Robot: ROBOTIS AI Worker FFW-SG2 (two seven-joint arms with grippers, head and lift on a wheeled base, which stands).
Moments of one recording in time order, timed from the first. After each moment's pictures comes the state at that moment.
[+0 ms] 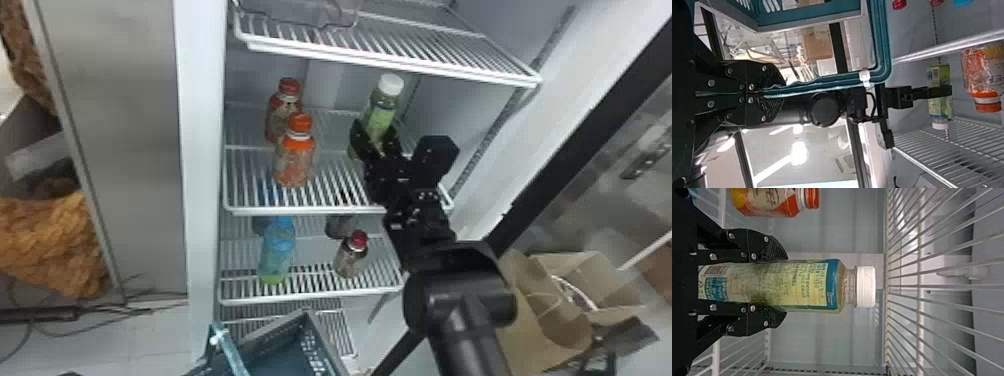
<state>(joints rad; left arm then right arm) 0.49 0.29 -0.18 -2.01 1.30 0.90 -0.52 -0.05 -0.13 -0.05 -1.71 -0.12 0.11 0.08</state>
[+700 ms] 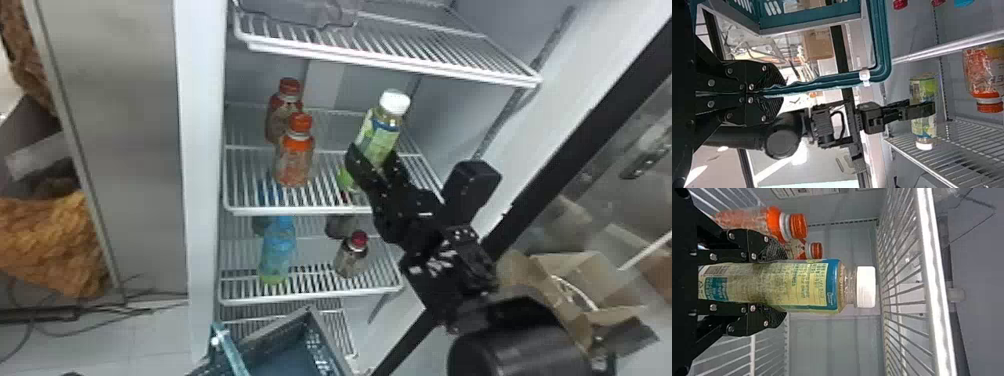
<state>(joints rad) 0.49 0.29 -0.18 -2.01 1.30 0.90 -0.52 0.26 -0.16 -0.07 -2.18 -0.24 0.36 0.10</state>
